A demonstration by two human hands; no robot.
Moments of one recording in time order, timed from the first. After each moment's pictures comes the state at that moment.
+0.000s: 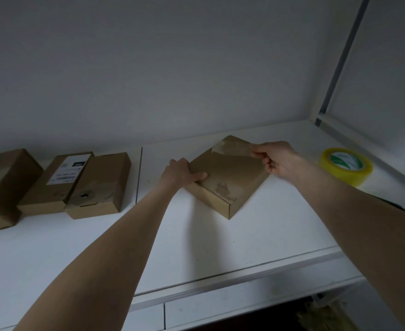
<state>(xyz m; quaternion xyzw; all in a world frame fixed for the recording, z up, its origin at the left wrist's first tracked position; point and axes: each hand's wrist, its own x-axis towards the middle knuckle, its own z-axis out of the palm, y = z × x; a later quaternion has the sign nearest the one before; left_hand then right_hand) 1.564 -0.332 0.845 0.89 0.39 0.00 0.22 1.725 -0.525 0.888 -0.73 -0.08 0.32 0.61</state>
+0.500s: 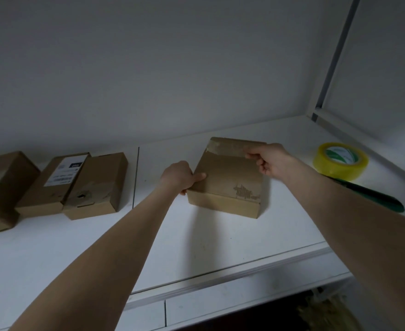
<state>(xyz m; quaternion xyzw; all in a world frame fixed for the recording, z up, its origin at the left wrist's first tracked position) 1.560 -0.356 0.856 0.91 0.38 -0.03 0.18 1.717 -0.524 0.878 -0.73 -0.05 0.33 0.60</state>
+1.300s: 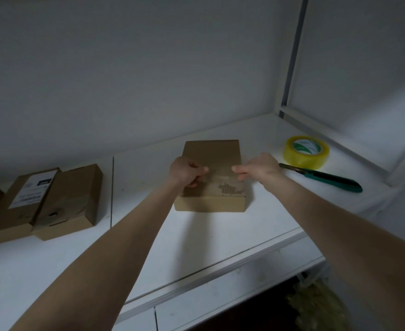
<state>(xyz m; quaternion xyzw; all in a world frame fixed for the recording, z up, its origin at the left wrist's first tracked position) 1.591 -0.409 0.867 0.81 0.32 0.09 0.49 1.701 -0.579 0.863 -0.84 -0.12 0.20 0.48</state>
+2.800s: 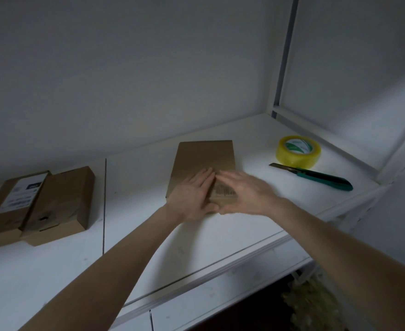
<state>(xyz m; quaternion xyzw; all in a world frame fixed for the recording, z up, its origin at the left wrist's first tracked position) 1.565 -0.432 0.829 1.00 -0.01 0.03 -0.01 1.663 -0.600 0.843 -0.85 -0.51 0.04 0.09</state>
